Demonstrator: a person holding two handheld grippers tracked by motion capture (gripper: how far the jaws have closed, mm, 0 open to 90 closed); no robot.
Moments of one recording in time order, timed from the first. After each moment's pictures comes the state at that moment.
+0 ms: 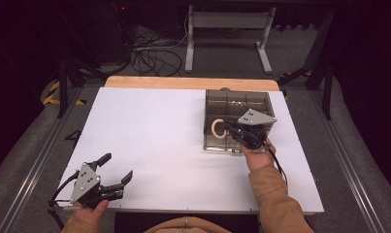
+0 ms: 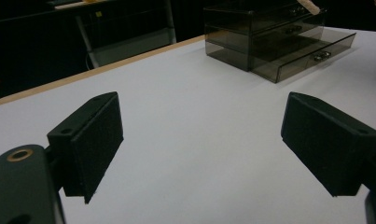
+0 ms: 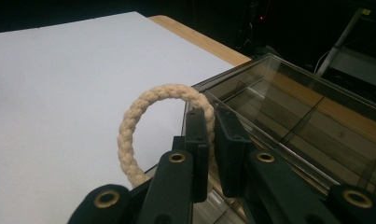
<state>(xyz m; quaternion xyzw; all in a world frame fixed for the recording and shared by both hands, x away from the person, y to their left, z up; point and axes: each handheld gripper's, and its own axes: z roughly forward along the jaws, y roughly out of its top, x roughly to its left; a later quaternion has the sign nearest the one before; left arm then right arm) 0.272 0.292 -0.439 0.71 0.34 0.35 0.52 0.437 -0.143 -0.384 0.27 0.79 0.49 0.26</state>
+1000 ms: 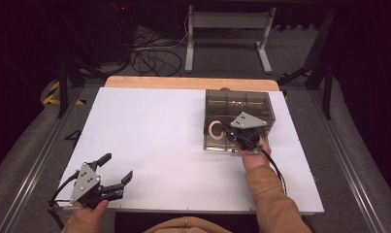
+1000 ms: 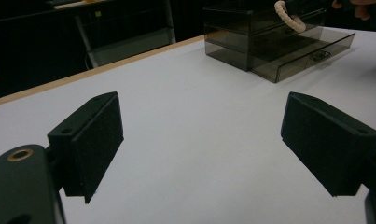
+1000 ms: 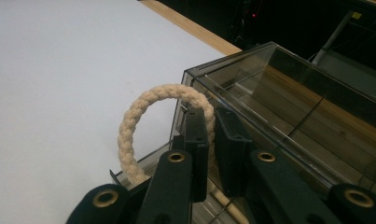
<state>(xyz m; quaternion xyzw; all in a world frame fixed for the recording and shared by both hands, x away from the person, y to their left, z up) 0.273 0.293 -0.439 0.71 0.34 0.34 0.52 0.444 -0.130 -0.404 0.26 0.80 0.46 0.30</state>
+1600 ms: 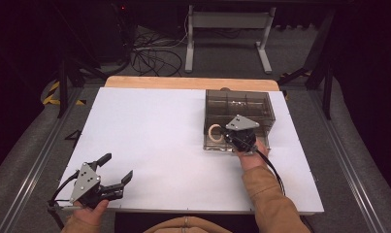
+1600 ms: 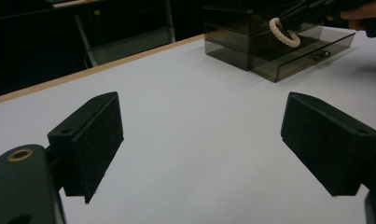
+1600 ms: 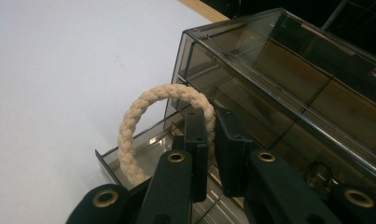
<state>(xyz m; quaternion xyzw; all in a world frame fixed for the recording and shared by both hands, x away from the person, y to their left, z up) 0.273 0.293 -0.439 0.71 0.34 0.34 0.52 0.451 -0.124 -0.420 0.27 0.81 0.42 0.30</state>
